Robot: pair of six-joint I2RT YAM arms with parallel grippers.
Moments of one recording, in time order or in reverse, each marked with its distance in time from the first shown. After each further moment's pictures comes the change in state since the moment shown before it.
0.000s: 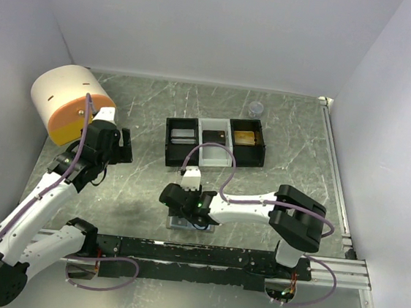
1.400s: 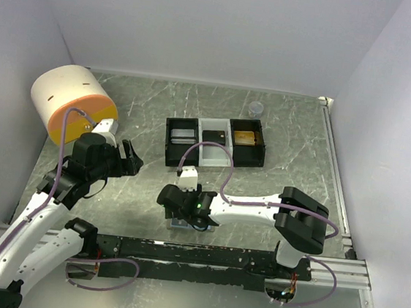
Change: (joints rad) left arm 0.001 -0.186 -0.106 0.026 0.359 -0.140; right arm 0.024 -0.027 0.024 -0.048 -0.013 -0.035
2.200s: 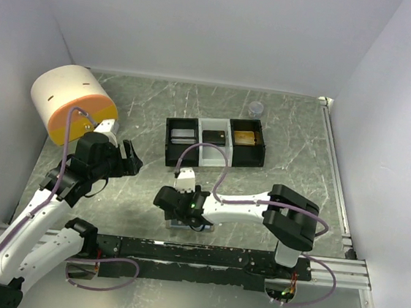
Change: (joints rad) left arm 0.000 0.029 0.000 -0.014 -0.033 -0.007; right arm 0.001 0.070 0.035 -0.037 0.024 0.006
